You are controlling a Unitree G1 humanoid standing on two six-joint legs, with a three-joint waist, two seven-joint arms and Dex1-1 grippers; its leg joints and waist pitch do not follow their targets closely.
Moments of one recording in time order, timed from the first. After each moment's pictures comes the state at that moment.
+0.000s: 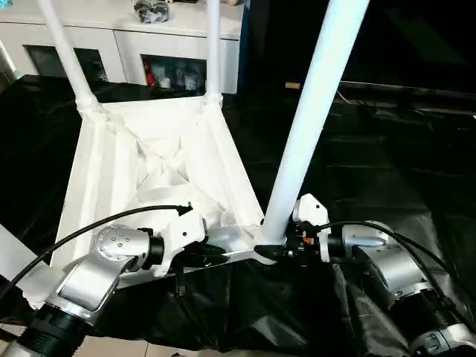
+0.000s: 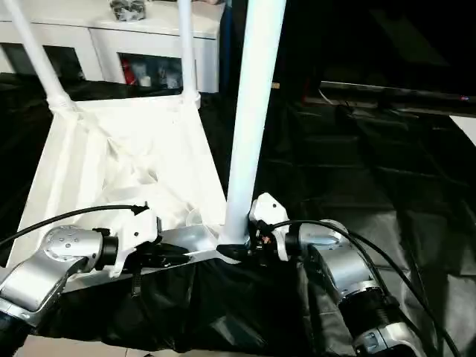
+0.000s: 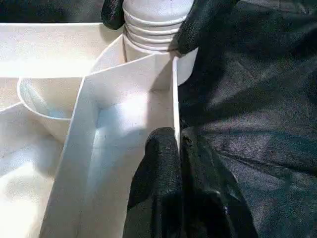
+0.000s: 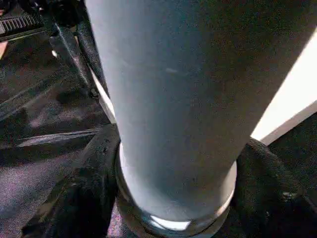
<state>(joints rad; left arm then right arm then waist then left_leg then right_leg) -0.27 0.55 -0.32 0.07 -0.10 0.26 -1.09 -0.39 -0.36 0.25 0.39 0.15 0.11 1.10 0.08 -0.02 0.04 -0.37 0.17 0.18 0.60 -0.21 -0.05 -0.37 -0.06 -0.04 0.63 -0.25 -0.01</state>
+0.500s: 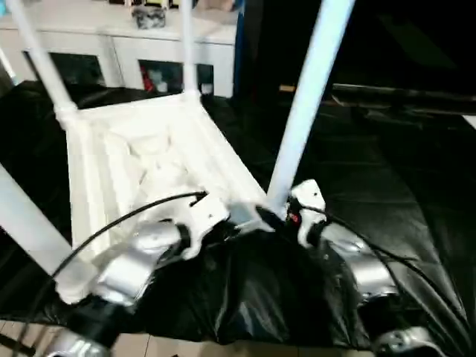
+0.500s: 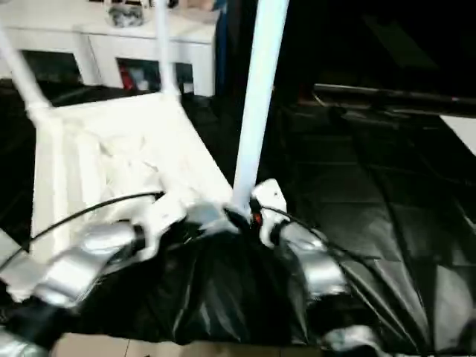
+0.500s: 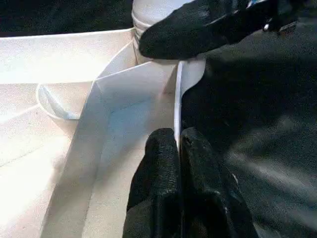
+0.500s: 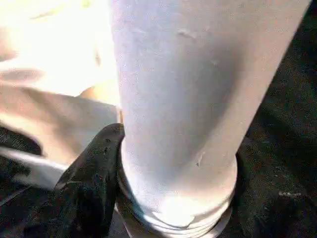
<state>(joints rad) -0.36 0.30 -0.31 0.21 0.04 0.32 -0.74 -0.40 -0.09 0.10 0.53 0.06 0.07 0.48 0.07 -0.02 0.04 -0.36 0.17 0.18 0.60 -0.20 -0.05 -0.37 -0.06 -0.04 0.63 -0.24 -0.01</state>
